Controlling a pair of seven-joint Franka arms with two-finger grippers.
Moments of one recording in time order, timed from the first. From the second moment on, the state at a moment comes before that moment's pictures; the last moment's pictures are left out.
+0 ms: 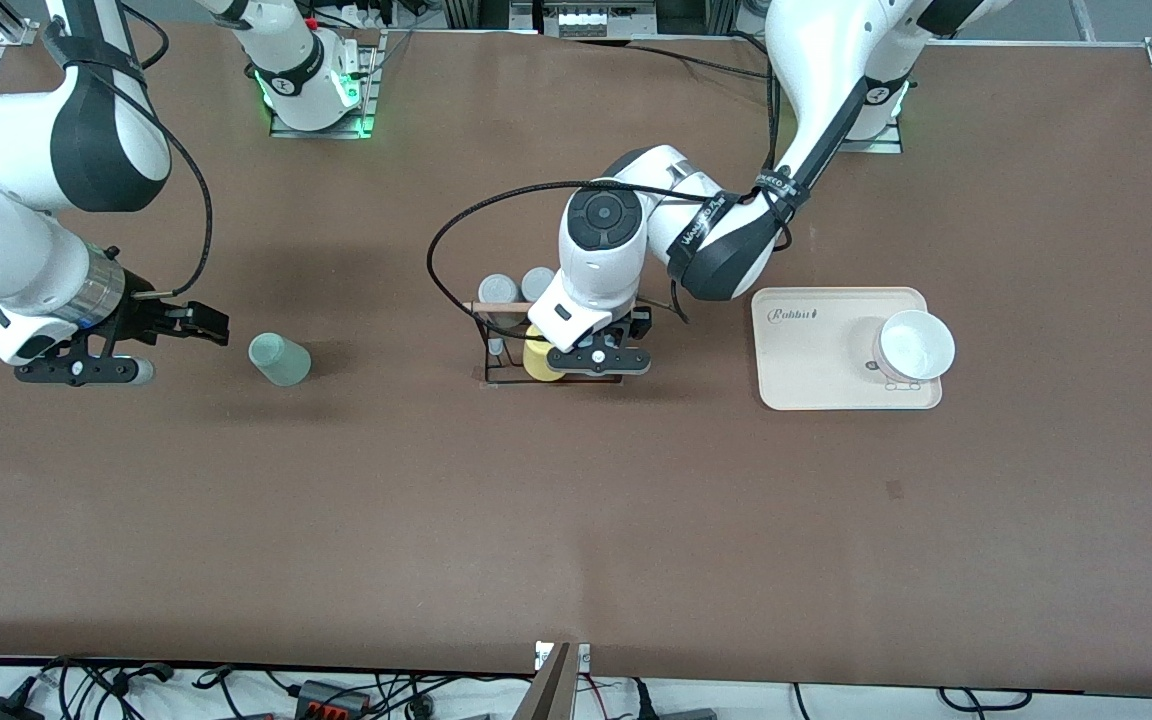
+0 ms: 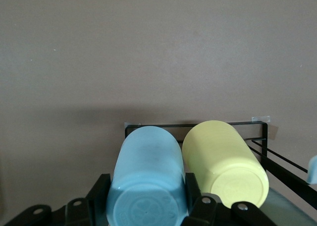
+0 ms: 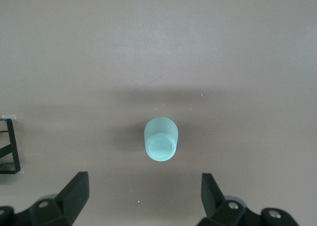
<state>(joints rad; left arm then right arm) -0.54 0.71 -0.25 -1.31 0.14 2.00 -0.80 0.09 0.19 -0.02 -1.76 0.01 1.90 0.07</state>
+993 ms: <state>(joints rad) -0.48 0.61 -0.25 -1.31 0.14 1.91 -0.78 0.08 0.23 -0.03 -1.86 0.01 2.00 0.07</state>
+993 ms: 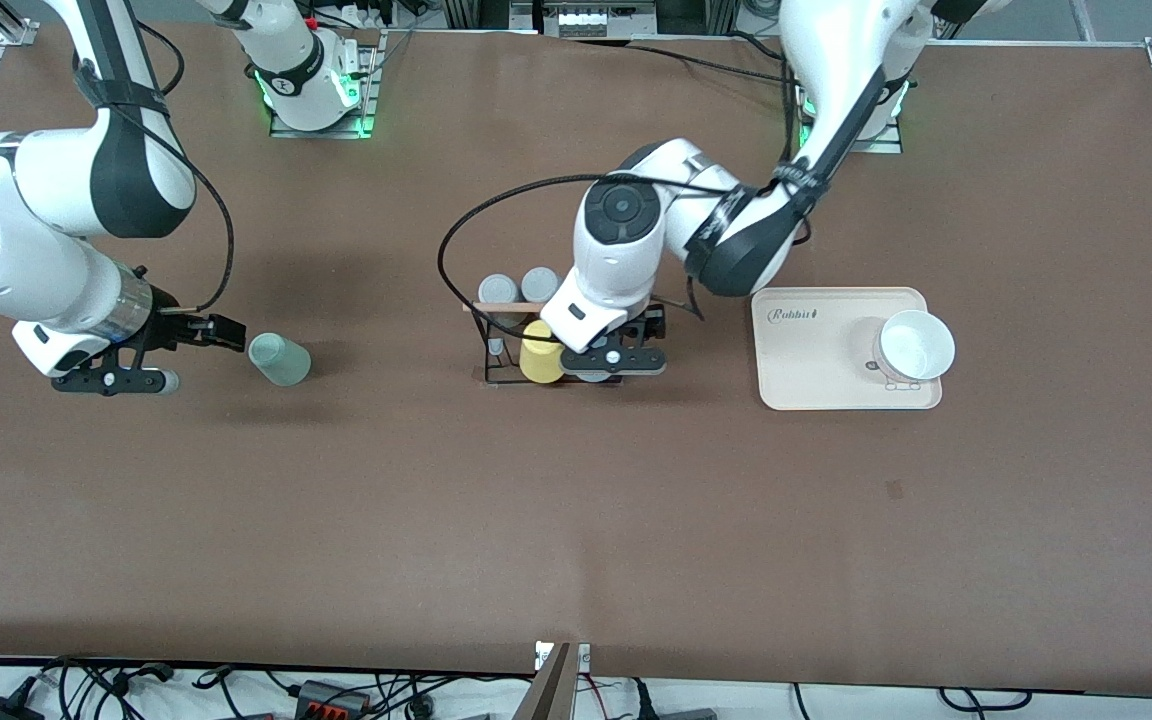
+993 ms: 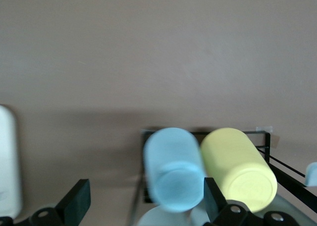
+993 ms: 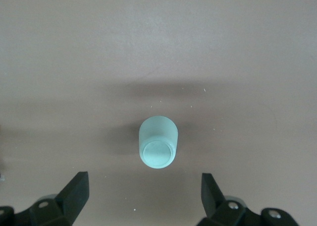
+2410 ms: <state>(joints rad) 0.05 0.17 -0.03 -1.43 -0.05 1.50 0.04 0.10 0.39 -0.03 -2.01 0.01 2.25 0.12</state>
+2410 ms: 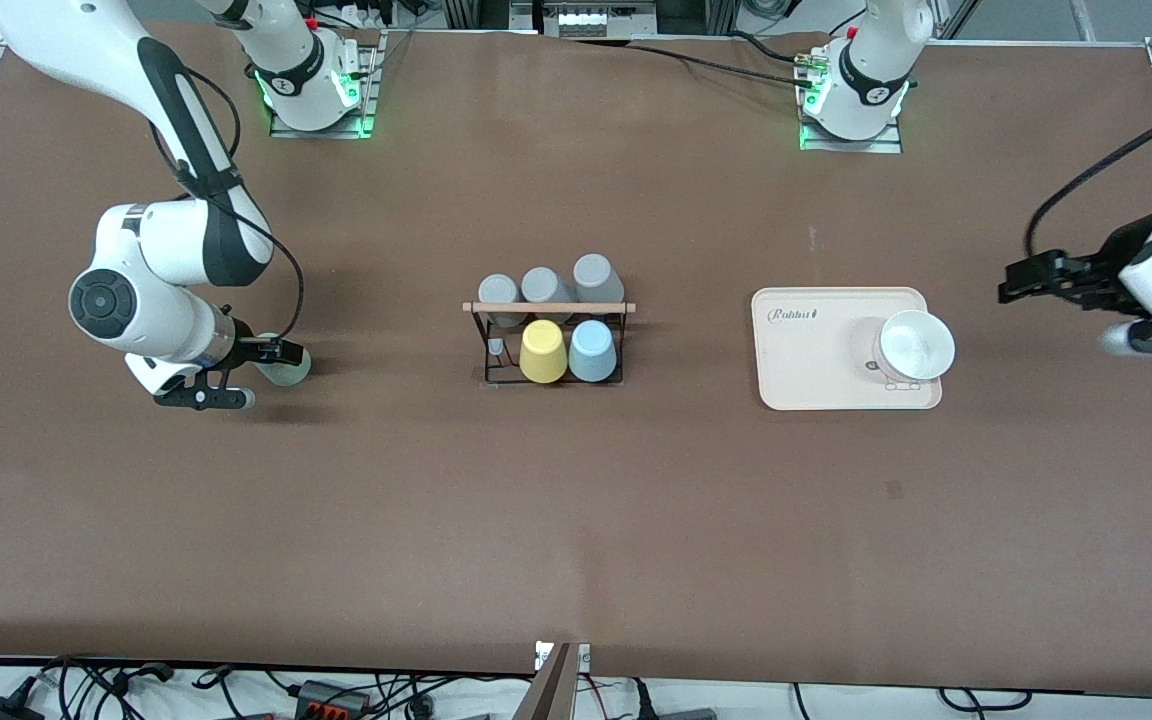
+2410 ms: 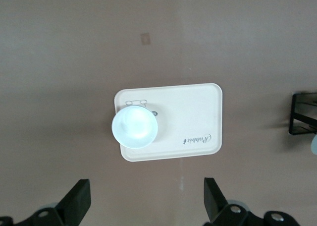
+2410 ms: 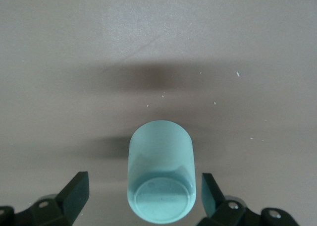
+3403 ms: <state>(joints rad) -0.02 -0.09 -0.03 -1.75 0.00 1.67 0.04 0.09 0.43 -0.03 -2.03 0.01 2.25 0.12</state>
